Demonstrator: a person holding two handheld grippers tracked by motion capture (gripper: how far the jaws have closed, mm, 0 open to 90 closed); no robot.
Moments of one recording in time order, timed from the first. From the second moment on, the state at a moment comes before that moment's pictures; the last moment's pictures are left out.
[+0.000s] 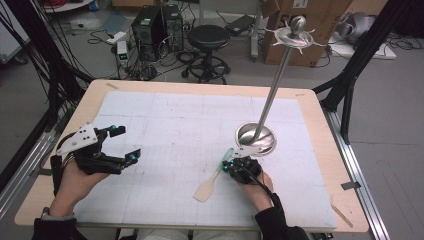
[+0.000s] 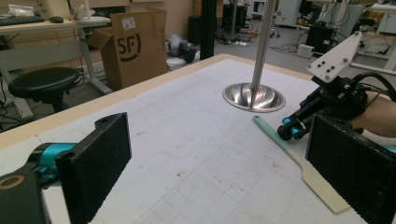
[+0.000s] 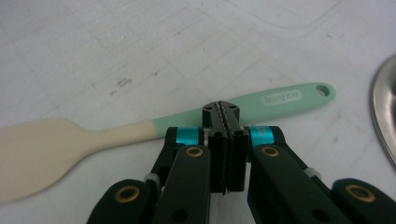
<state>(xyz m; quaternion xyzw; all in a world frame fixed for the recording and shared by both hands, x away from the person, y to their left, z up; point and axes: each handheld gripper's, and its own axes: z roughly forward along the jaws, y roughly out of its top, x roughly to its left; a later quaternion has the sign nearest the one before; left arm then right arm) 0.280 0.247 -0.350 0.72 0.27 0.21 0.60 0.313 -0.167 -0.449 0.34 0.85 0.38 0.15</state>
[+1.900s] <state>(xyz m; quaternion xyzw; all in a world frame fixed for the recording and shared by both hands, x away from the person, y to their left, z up) 0.286 0.247 -0.349 0.72 0.27 0.20 0.61 0.243 -0.186 -0.430 0.26 0.90 0.34 0.05</state>
